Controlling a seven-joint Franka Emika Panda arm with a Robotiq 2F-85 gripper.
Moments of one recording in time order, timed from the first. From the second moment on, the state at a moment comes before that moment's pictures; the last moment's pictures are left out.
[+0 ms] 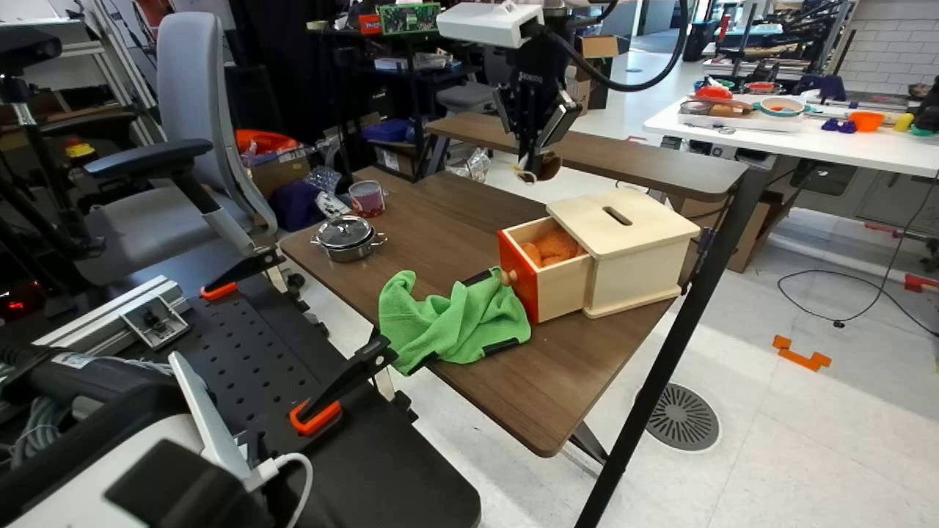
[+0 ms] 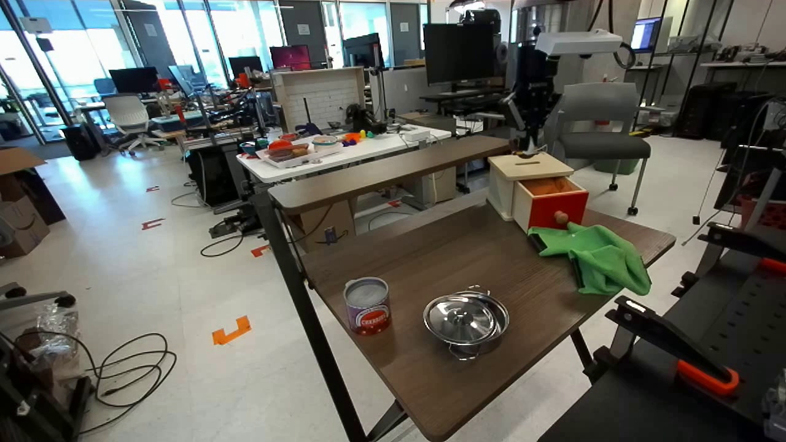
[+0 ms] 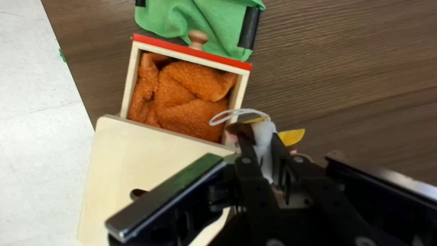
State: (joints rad) arm -0.08 0.58 -0.02 -1.75 0.01 2.31 0.06
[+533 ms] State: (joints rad) arm -0.12 0.57 -0.05 -1.87 0.01 2.37 0.02
